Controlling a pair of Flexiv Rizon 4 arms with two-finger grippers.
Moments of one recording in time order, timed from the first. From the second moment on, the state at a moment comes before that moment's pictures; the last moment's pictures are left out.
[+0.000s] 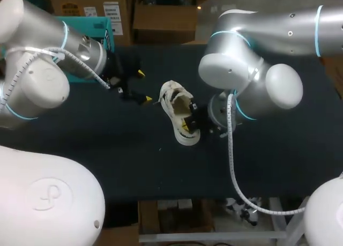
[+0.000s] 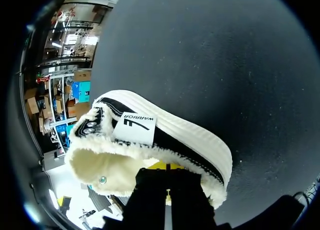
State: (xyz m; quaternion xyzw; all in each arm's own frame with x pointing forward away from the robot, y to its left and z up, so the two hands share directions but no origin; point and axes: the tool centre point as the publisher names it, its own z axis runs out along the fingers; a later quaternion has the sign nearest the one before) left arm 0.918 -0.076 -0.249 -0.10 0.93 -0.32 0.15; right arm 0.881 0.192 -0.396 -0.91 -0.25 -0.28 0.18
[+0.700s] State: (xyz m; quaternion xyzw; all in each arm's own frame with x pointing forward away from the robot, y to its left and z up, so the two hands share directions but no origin) left arm 0.894 -0.074 -0.262 -0.15 0.93 -0.29 0.16; right arm 0.870 0.134 -0.350 -0.88 -0.29 -0.34 0.17
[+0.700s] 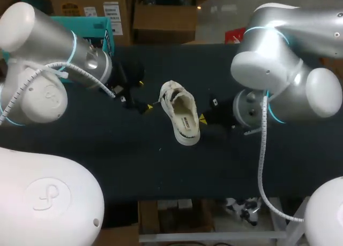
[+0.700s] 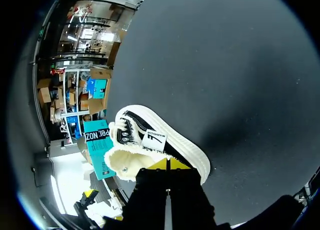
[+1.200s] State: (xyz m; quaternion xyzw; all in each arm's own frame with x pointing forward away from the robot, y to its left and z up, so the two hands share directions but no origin) left arm 0.890 -0.083 -0.268 -0.21 0.93 -0.28 0.13; right arm 0.881 0.108 -0.332 -0.86 -0.30 -0.38 0.15
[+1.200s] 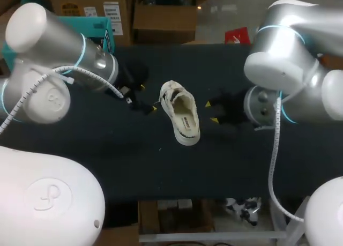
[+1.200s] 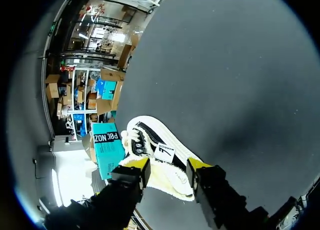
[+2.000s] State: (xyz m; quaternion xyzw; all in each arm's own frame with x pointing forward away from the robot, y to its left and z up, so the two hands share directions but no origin) left arm 0.887 -0.094 -0.278 -0.26 0.92 -0.26 0.11; right arm 0.898 0.075 -0.308 -0.85 -0.29 -0.42 0.15
